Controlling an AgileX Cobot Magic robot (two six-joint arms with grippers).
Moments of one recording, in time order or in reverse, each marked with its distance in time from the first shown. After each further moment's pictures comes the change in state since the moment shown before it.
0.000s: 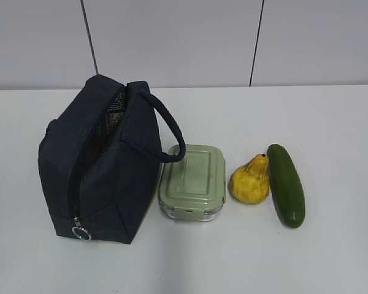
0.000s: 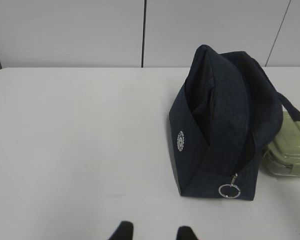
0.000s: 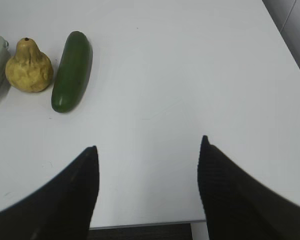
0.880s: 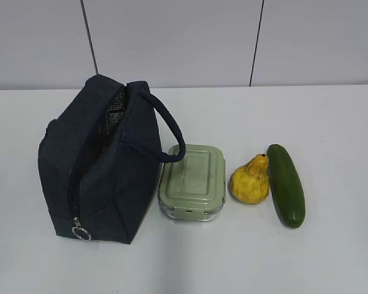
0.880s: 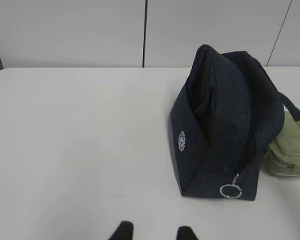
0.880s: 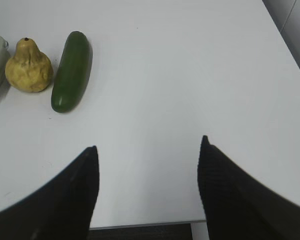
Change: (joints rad) left arm 0.000 0.000 0.000 0.003 0.000 0.000; right arm 0.000 0.000 0.000 0.000 0.000 0.000
